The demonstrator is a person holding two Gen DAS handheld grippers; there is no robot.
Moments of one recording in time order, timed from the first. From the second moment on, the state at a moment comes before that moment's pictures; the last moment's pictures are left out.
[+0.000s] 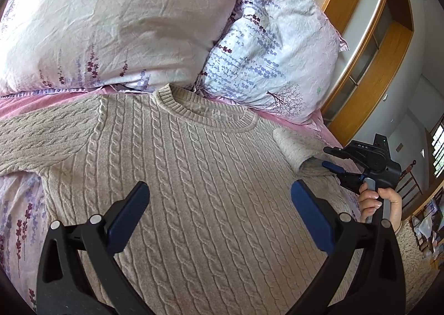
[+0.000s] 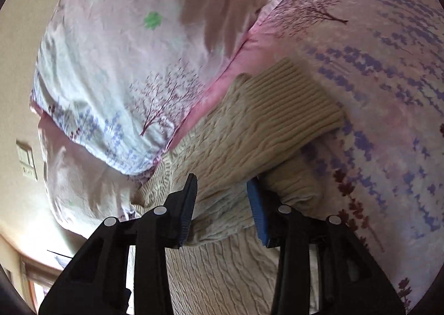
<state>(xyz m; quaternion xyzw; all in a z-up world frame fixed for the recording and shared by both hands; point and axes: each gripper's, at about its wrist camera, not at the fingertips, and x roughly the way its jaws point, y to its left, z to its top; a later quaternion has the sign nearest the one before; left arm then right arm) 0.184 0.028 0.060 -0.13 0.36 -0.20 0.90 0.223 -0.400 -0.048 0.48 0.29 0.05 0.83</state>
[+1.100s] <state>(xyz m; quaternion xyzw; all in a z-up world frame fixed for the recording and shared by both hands) 0.244 0.095 0.030 -0.36 0.40 -0.21 0.82 0.283 -0.158 -0.011 0.25 0.39 0.27 0.84</state>
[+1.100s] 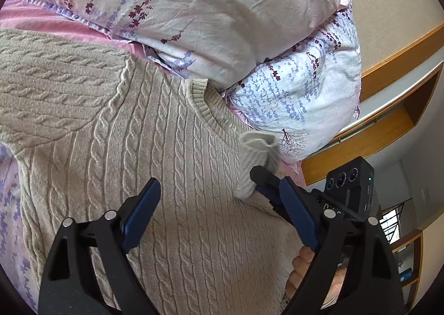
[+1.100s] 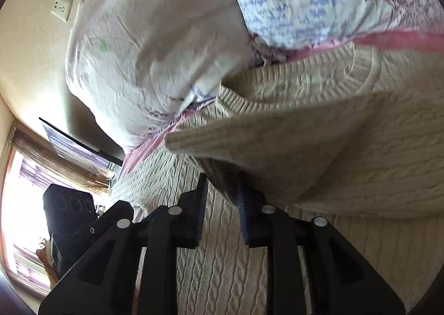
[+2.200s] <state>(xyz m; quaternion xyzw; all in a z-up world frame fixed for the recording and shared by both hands) 0.284 0.078 -0.002 -0.37 0.42 -0.14 0.81 0.192 -0.370 -0.044 0.45 0.25 0.03 0.86</state>
